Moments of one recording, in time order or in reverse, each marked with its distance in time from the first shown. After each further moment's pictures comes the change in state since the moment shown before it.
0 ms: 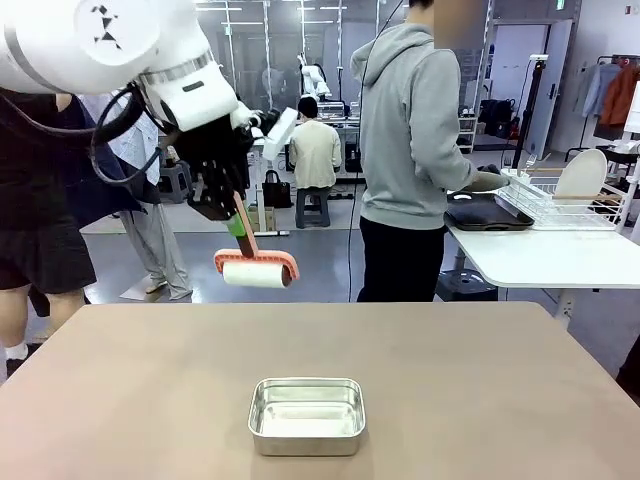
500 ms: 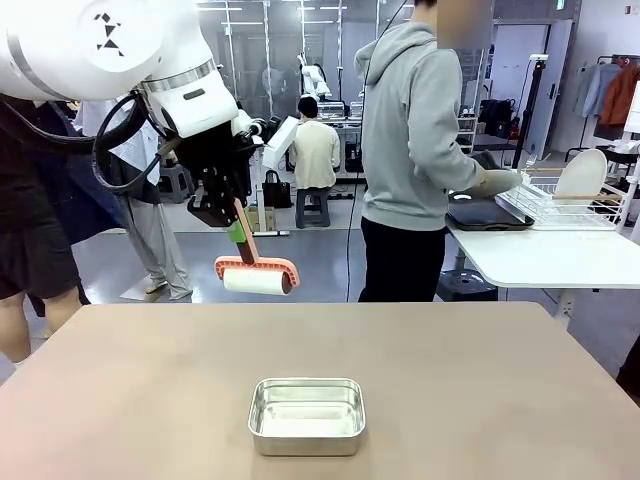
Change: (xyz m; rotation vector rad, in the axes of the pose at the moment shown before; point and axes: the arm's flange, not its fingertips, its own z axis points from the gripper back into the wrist) left arm -0.002 -0.001 -0.003 -0.014 -0.006 0.001; right arm 0.000 0.000 0.000 0.000 0.000 0.000
